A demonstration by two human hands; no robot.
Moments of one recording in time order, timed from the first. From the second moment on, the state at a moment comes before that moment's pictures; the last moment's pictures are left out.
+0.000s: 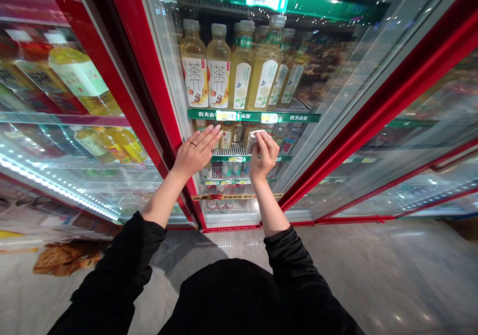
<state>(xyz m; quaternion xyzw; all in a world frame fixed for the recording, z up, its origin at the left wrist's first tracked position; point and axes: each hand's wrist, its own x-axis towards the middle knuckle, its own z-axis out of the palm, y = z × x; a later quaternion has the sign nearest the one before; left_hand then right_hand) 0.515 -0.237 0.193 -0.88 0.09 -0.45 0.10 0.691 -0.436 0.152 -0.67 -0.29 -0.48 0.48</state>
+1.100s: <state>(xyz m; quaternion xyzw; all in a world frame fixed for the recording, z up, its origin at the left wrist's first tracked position) 0.515 -0.175 0.198 -0.90 0.22 -0.38 0.06 0.668 -0.418 0.131 -0.67 -0.29 -0.51 0.45</state>
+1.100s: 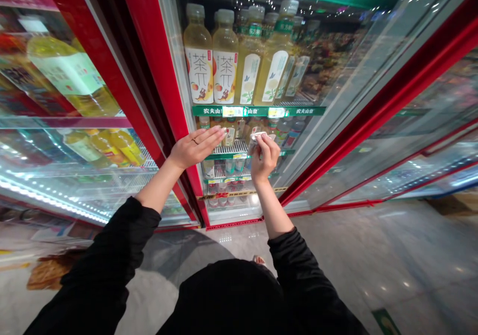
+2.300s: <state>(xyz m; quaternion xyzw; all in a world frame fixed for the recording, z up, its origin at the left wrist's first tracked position) 0.529 -0.170 0.171 -0.80 0.01 -0.60 0.02 0.644 -0.396 0.128 -0.63 -0.34 -0.53 0.46</state>
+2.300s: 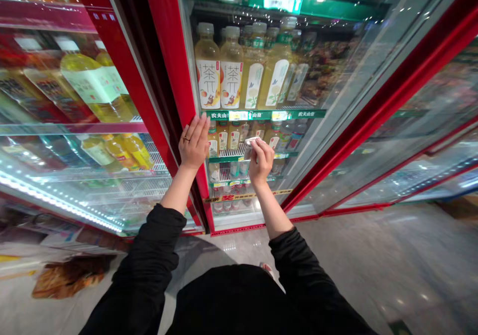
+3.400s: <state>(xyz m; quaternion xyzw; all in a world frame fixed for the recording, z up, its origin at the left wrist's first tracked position) 0.530 -0.167 0.173 -0.75 0.06 -0.65 -0.04 0.626 -0.374 0.150 -0.65 -0.48 -0.47 0.36</state>
